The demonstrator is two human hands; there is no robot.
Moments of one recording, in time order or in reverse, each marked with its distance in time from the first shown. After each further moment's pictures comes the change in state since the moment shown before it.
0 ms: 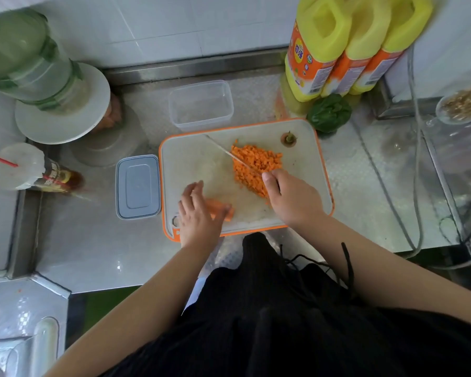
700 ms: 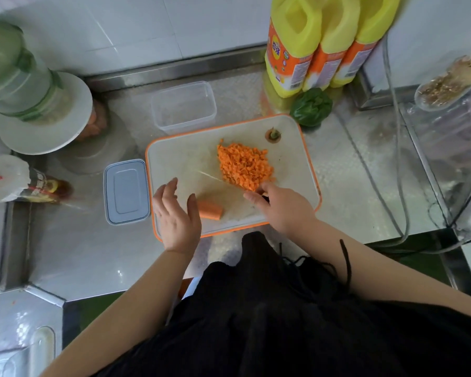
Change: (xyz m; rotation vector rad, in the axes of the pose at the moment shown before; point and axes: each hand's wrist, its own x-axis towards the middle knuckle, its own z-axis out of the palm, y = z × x) left_hand 0.005 -0.011 -0.003 -0.079 0.406 0.271; right_hand -0.022 0.019 -0.002 0.029 -0.146 0.010
